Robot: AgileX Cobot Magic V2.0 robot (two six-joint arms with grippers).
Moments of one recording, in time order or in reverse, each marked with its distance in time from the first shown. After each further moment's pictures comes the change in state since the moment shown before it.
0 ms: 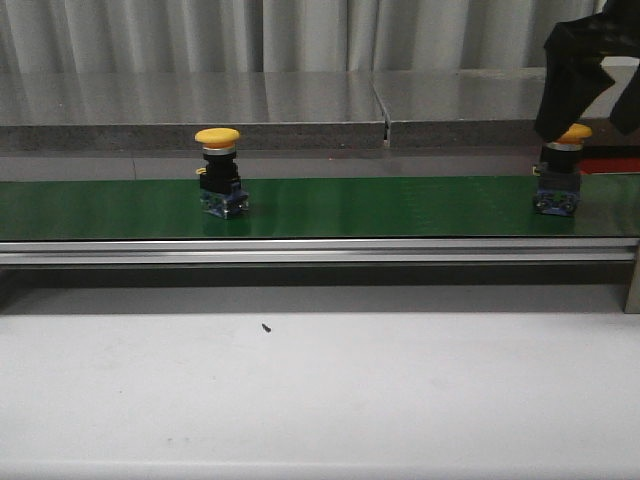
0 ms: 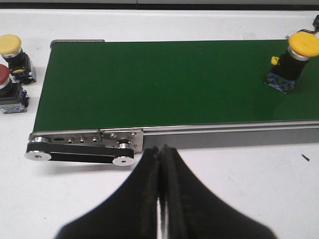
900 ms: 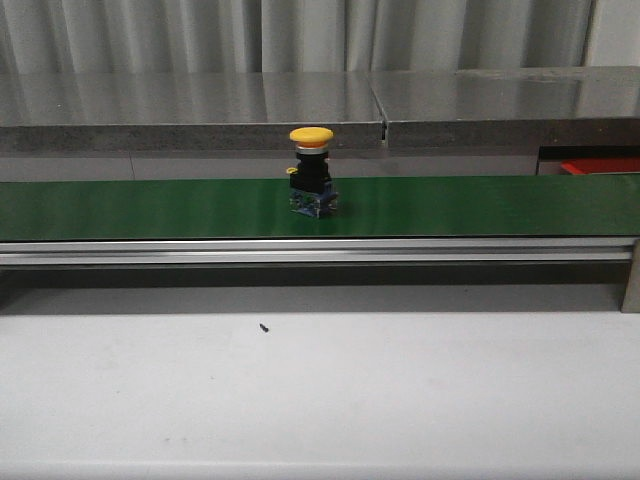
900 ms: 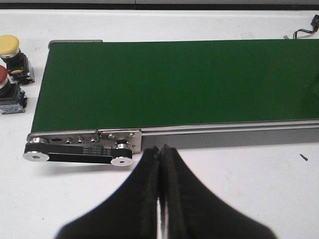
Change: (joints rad) left arm 0.000 0.000 0.000 -0.002 0.000 0.000; right arm -0.368 0.016 -0.131 -0.003 0.247 0.048
